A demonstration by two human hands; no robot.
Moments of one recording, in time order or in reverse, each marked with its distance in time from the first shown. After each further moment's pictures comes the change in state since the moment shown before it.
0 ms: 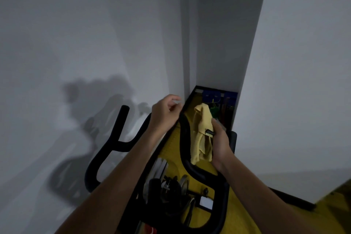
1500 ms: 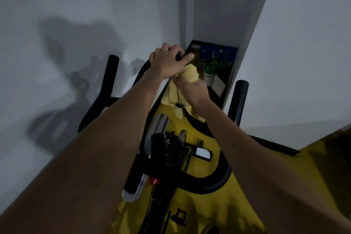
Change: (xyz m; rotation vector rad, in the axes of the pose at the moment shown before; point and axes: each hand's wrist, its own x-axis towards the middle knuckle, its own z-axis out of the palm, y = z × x) left_hand 0.059 -0.061 0.030 0.593 -0.289 0.022; right_hand 0.074 0.061 0.039 -0.556 0.140 -0.074
